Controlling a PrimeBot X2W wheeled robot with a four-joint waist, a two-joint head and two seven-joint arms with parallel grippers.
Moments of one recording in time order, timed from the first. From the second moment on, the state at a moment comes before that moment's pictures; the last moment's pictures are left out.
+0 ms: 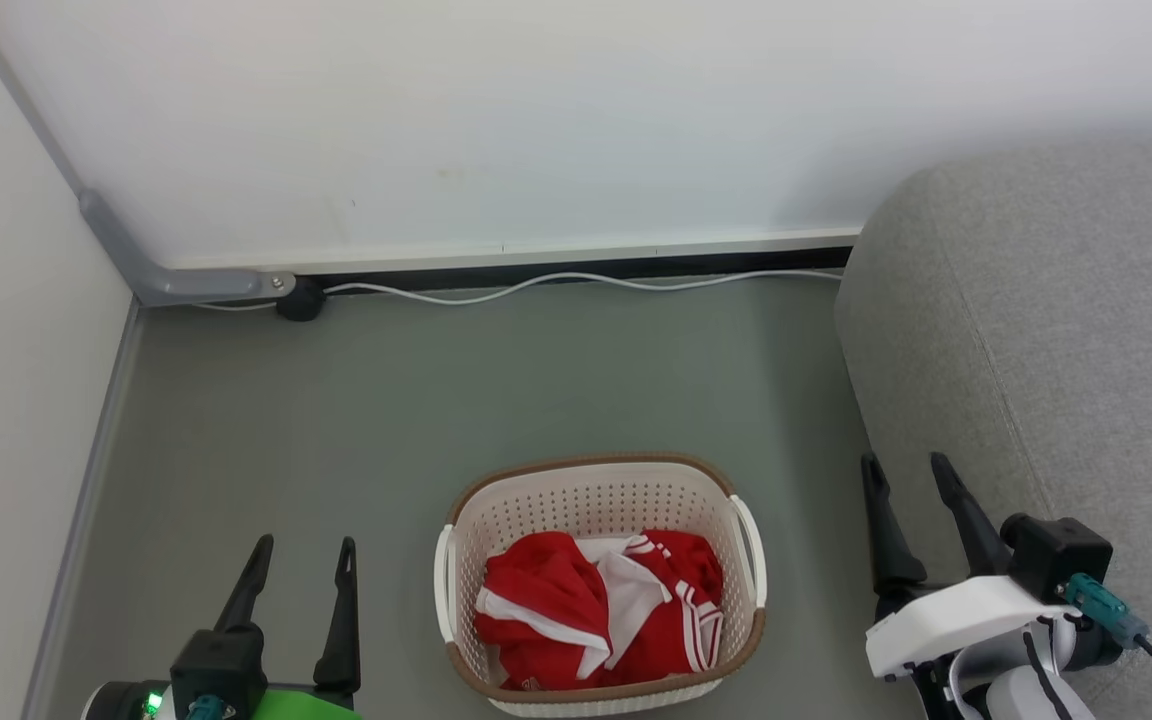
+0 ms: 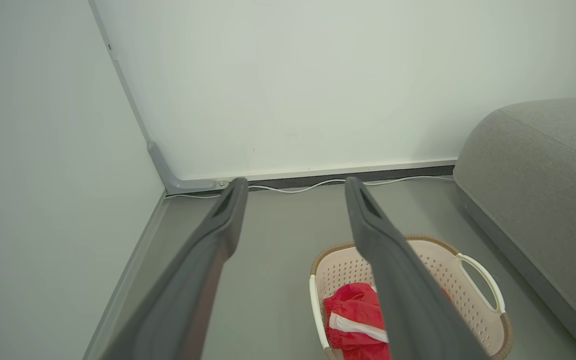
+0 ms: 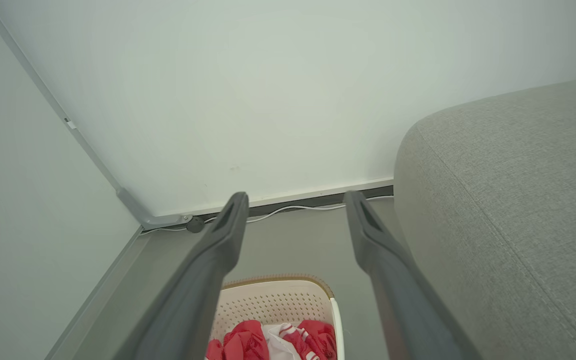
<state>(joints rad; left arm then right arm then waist) 0.13 0.07 -0.18 0.09 -0.17 0.02 -0.25 0.07 -0.05 0.21 0.18 0.31 -0.05 -0.25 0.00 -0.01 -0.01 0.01</state>
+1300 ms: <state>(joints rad) -0.29 0.05 -0.39 0.42 -0.02 -0.06 -0.24 -0.29 -0.06 0.13 0.01 0.28 -0.05 -0.25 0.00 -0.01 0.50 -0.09</state>
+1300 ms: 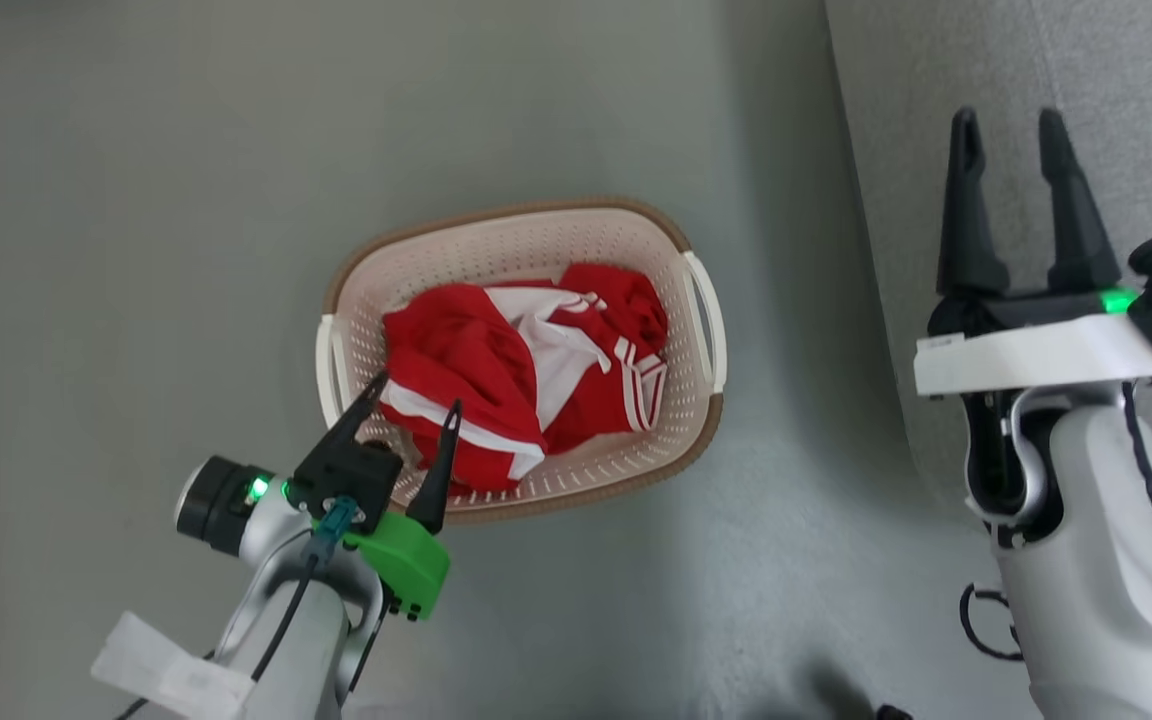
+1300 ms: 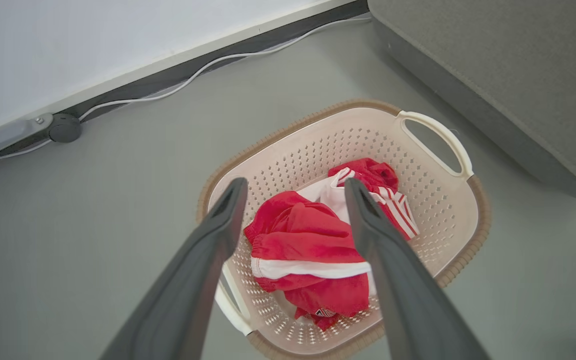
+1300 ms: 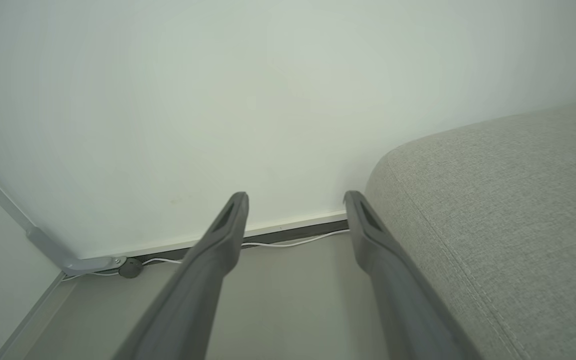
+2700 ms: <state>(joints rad) -0.66 0.04 -0.54 0.75 0.09 -0.10 -0.22 -0.53 -0.06 0.09 -0.02 0.28 -0.02 -0.25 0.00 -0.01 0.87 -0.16</state>
